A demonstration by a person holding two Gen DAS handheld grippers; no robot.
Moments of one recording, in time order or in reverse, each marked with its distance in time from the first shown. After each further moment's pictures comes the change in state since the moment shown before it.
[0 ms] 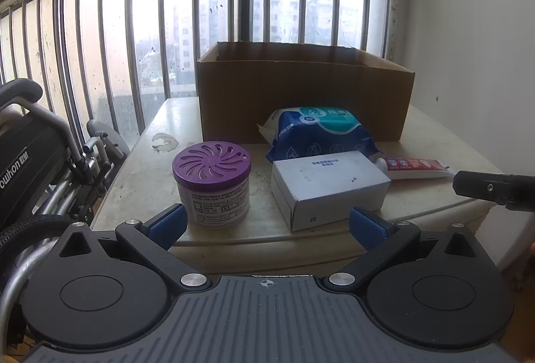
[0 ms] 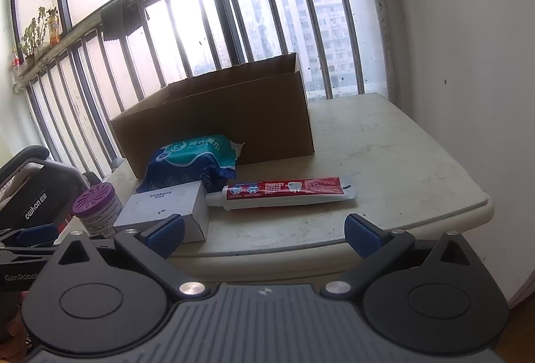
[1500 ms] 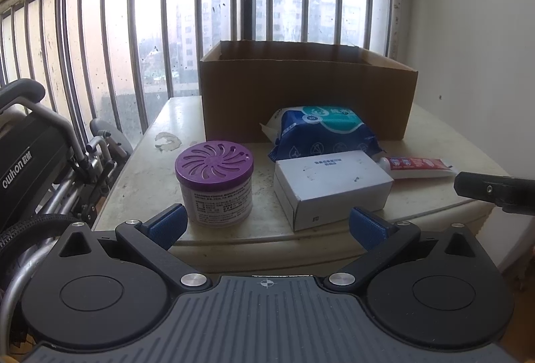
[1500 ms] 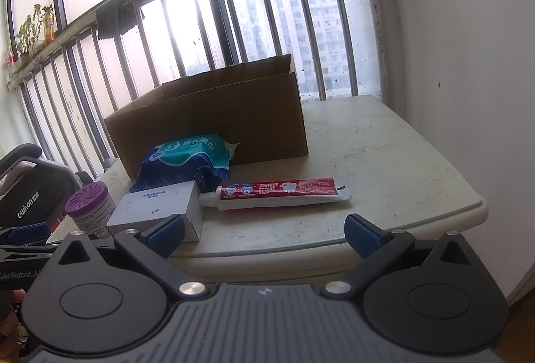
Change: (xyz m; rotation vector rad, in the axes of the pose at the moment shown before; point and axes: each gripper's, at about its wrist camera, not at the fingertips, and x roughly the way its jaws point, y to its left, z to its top) left arm 0.001 -0.001 0.001 0.003 0.006 0.014; right arm 0.002 0.001 -0.001 -0.004 -0.004 -0.028
